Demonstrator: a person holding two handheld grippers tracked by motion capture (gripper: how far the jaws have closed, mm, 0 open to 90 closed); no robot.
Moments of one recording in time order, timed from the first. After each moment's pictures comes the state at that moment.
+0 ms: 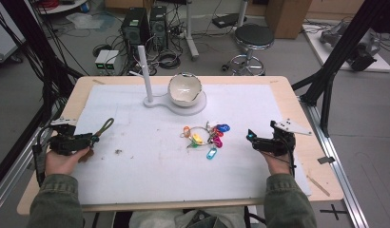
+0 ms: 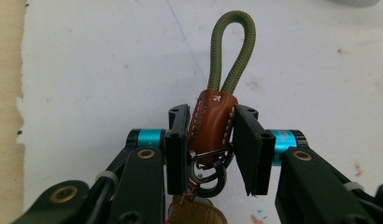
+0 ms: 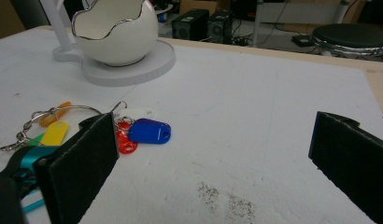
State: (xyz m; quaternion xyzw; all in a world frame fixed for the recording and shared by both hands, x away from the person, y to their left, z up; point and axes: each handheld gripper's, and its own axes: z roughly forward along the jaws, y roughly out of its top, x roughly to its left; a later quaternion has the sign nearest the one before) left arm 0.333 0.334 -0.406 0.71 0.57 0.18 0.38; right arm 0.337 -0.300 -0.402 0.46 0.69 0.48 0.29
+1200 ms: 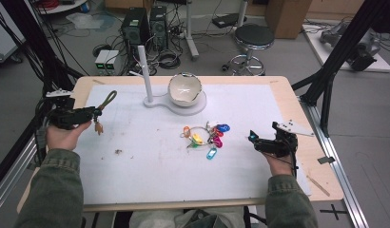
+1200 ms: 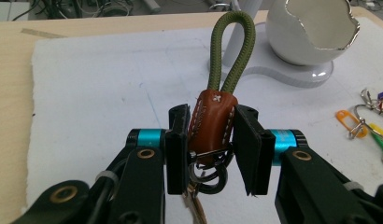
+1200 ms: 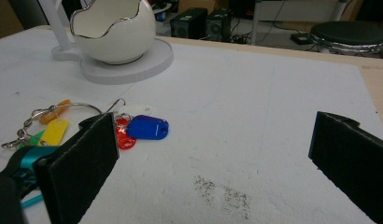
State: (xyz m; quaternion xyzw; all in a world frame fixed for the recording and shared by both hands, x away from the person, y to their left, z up) left arm 0.371 0.317 -0.339 0.69 0.54 0.20 0.43; right arm 0.333 -0.305 -0.402 0.46 0.69 0.48 0.29
